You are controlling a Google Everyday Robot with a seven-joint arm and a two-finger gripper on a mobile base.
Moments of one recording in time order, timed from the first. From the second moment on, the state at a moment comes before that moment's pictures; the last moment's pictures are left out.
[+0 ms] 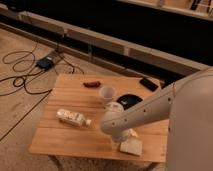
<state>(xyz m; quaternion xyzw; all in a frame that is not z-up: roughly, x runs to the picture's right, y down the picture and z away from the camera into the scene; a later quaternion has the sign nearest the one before) 0.103 0.287 0.761 -0.20 0.31 0.51 0.77</state>
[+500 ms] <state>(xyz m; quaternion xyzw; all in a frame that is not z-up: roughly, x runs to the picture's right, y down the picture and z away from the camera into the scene) 0.120 0.285 0.774 -0.19 0.32 0.53 0.76</state>
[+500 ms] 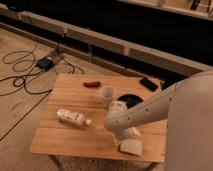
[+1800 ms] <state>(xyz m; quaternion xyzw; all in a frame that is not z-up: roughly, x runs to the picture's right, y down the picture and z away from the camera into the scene) 0.137 0.283 0.778 -0.21 0.33 0.55 0.74</state>
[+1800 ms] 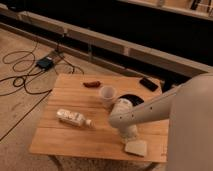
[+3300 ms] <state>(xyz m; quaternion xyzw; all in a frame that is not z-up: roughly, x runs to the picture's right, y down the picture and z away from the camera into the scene) 0.120 0.141 0.753 -0.13 0.29 0.49 0.81</state>
